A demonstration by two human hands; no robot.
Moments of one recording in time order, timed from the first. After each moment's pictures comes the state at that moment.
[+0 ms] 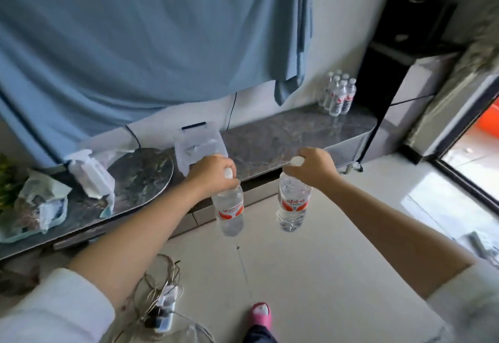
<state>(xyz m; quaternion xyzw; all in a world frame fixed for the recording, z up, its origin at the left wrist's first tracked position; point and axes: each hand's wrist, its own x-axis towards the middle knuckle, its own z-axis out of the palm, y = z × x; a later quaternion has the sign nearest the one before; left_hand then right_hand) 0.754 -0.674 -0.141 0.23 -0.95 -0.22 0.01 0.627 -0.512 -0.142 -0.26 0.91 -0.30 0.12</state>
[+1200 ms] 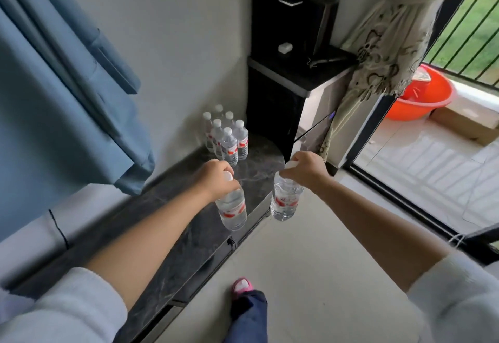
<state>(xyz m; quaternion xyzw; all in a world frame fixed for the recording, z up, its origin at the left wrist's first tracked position) 0.032 -0.630 -0.194 0.11 -0.95 -0.28 -0.06 -0.017 -0.446 -0.179 -0.02 0.95 -0.29 0.13</state>
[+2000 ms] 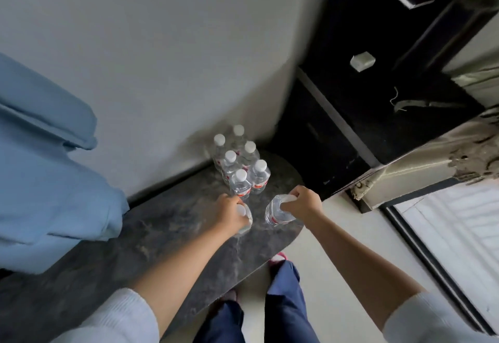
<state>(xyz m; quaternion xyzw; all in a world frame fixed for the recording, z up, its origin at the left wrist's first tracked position) -0.209 -0.678 -0.308 0.29 -0.89 -0.31 -0.17 -0.300 -0.536 -0.303 0.03 0.91 -0.28 0.30</state>
